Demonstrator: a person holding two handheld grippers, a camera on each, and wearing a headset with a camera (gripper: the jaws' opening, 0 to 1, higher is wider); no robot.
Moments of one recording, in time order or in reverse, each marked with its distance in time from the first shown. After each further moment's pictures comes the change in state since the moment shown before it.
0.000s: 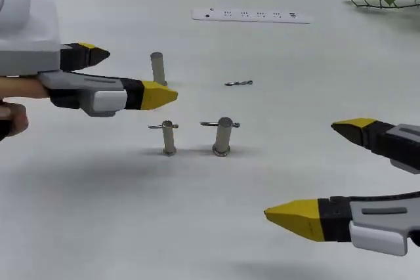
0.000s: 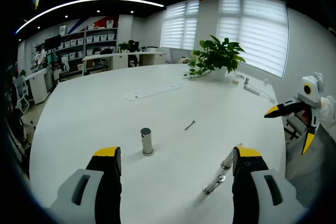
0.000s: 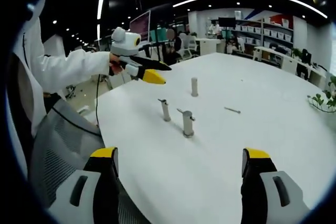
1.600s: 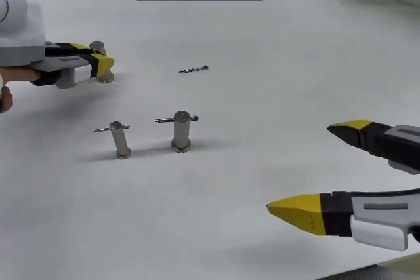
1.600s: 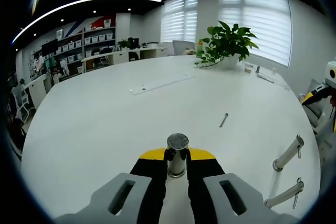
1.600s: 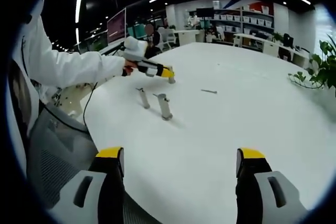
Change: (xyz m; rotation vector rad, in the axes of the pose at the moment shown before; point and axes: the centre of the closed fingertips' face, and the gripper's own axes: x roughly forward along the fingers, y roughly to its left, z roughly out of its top) left arm 0.085 0.042 -0.021 0.080 0.039 0.027; right arm -0.025 -0.027 -0.031 0.116 0.062 -0.132
